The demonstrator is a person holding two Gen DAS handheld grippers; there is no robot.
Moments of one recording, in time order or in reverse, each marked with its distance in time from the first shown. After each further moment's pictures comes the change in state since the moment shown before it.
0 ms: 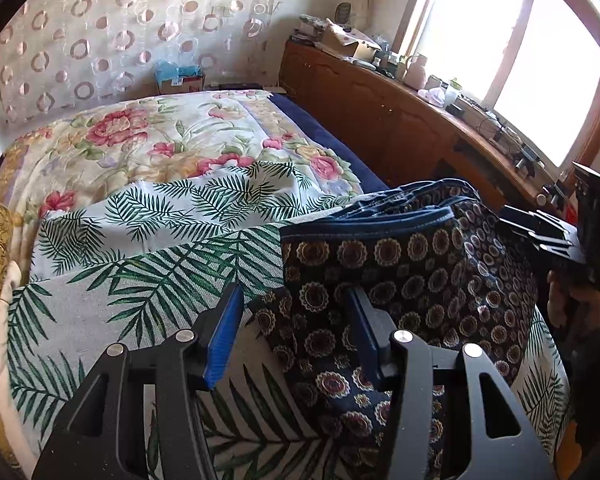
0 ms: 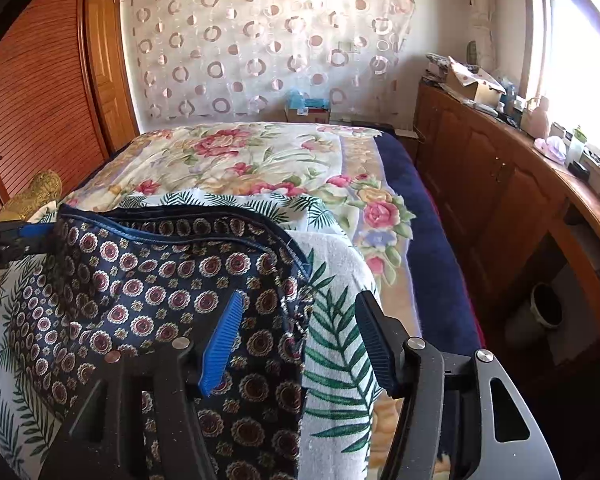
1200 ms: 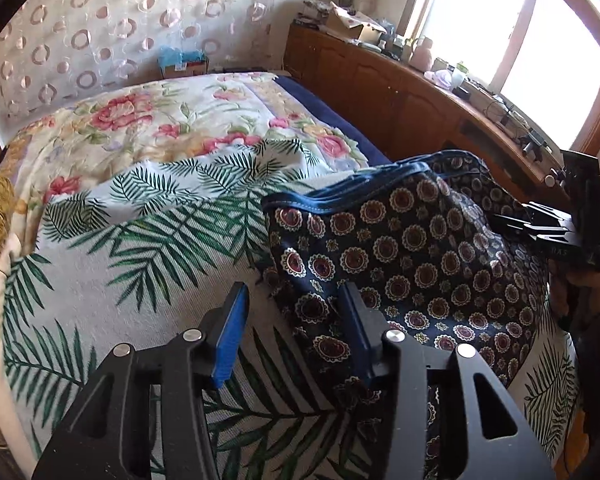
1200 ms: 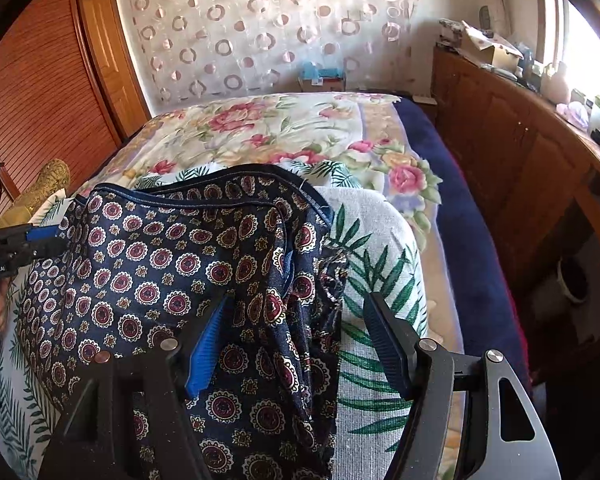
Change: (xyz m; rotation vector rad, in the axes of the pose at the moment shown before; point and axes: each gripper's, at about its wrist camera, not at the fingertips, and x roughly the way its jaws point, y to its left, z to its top) left arm 0.007 0.002 -0.019 0.008 0.067 0.026; right arm 0.048 -0.013 0.002 0.043 0.106 0.092
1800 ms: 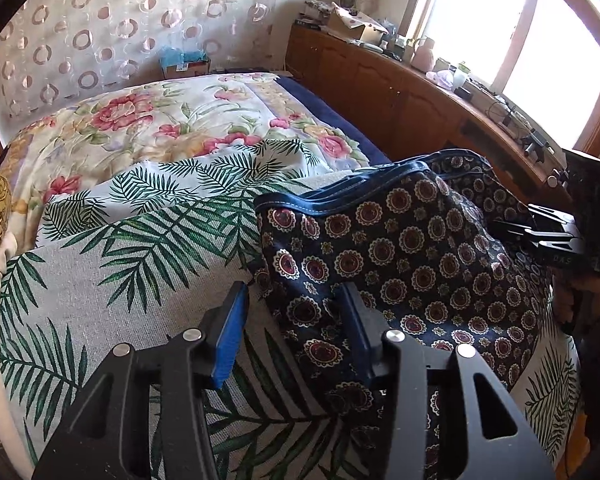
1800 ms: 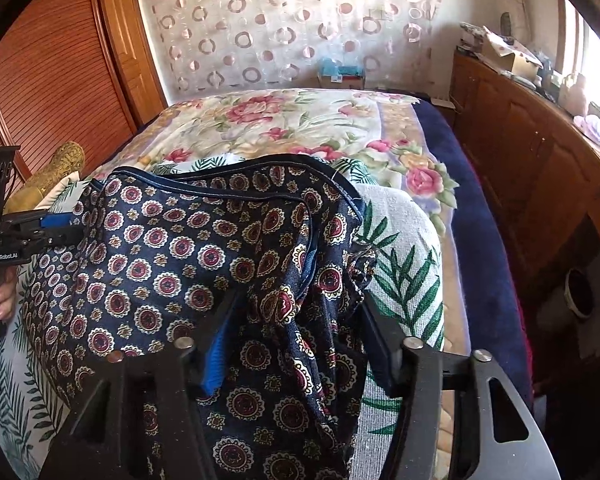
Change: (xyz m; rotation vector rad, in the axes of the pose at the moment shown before) left arm 0.003 -0.008 0.001 -0.002 -0.010 0.013; right arm 0.002 0.007 -0.001 -0.051 0.005 0.043
